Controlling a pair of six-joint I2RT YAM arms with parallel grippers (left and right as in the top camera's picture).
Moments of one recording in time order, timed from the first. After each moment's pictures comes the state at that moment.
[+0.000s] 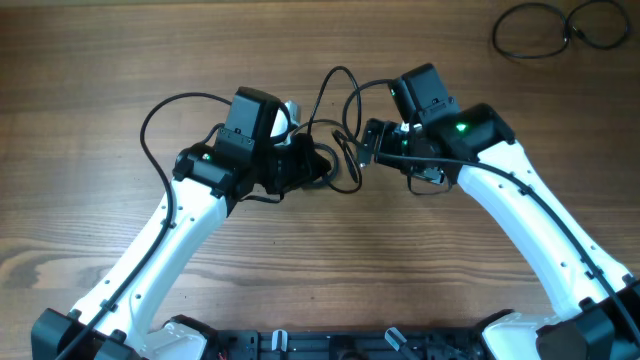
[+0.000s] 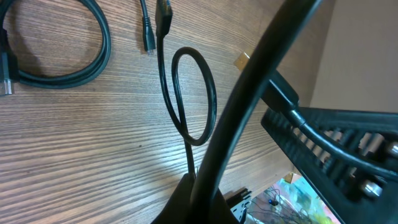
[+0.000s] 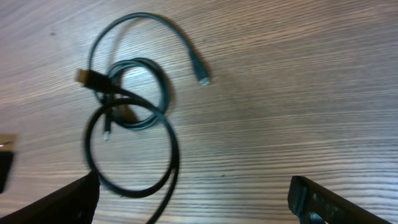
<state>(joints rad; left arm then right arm) -0.42 1.41 1.10 -0.65 0.54 -0.78 0.47 1.54 1.36 -1.03 -0.06 0.71</state>
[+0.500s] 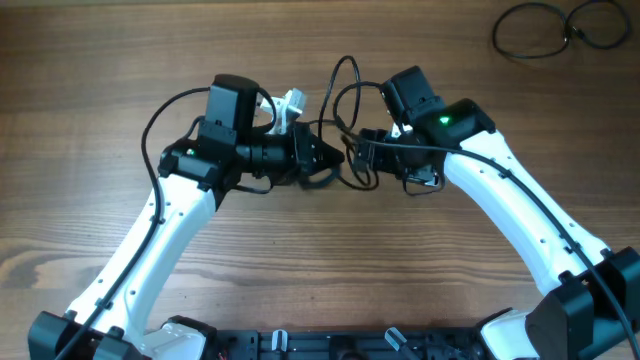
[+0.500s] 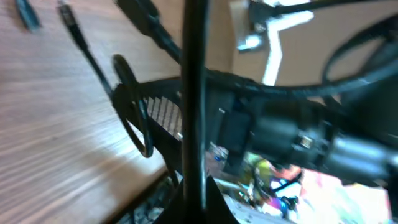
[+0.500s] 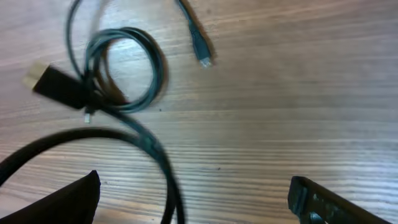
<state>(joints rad) -0.34 1.41 1.10 -0.53 0.93 -0.78 0.47 1.62 1.35 -1.04 -0.12 0.62</state>
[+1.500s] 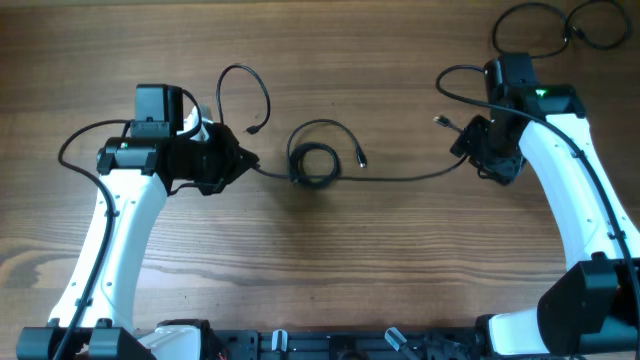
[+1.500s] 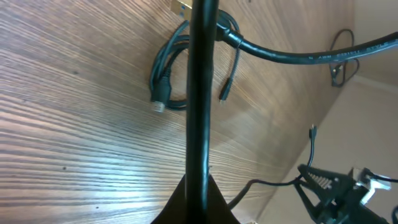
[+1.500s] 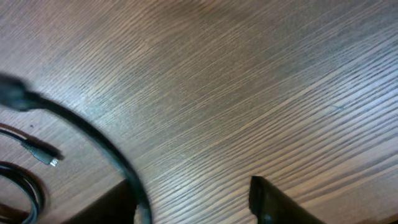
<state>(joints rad) -0.02 1.41 1.10 -0.88 0.59 -0.77 0.06 1.62 1.35 -1.19 0.05 0.68</state>
